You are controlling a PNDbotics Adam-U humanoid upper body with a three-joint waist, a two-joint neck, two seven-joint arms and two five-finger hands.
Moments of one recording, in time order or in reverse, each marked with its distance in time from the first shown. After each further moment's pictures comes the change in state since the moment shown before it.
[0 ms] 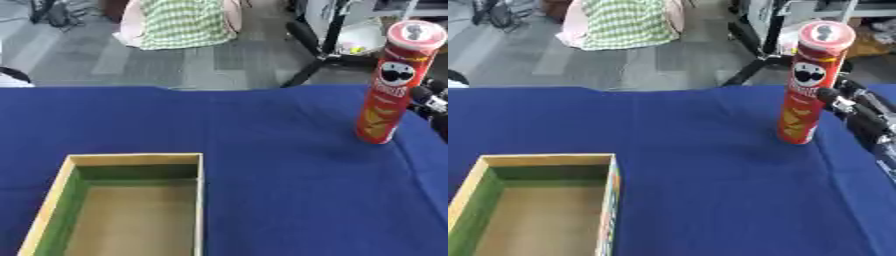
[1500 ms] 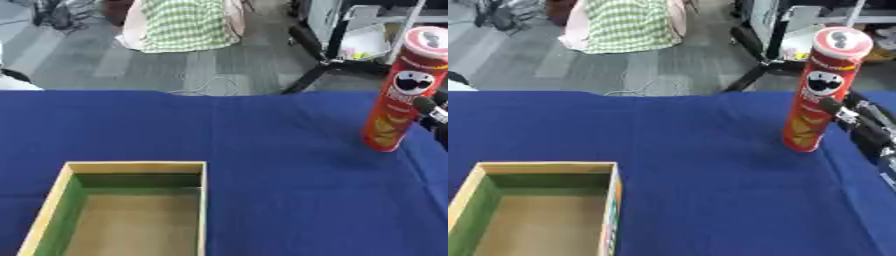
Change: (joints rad) left arm -0.008 -0.008 -0.006 0.000 -0.009 -0.002 -0.011; right arm 0.011 -0.017 -0.018 -0.007 0.008 -0.009 -0.016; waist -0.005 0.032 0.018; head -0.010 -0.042
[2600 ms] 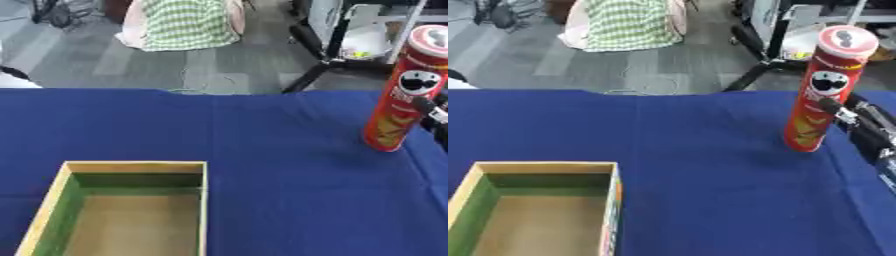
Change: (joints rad) left arm 0.000 -0.001 -0.006 0.000 -0.008 0.001 -0.015; right arm 0.009 -0.009 -0.012 -0.010 0.018 0.002 -0.012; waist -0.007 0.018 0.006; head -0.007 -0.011
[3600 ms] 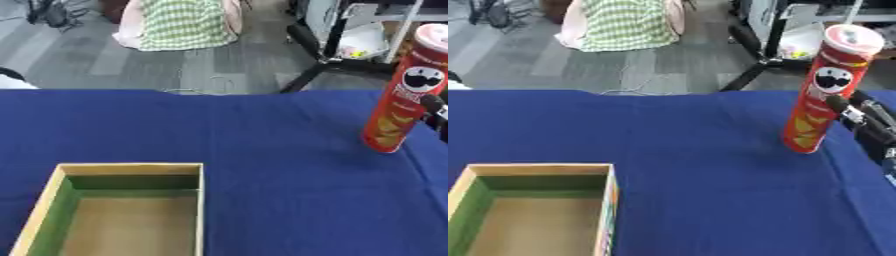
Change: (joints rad) left arm 0.000 0.000 0.000 0.000 -0.001 -0.002 -0.006; right arm 0.009 -0.019 -0.013 -0.018 -0.003 -0.018 0.006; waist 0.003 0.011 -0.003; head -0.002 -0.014
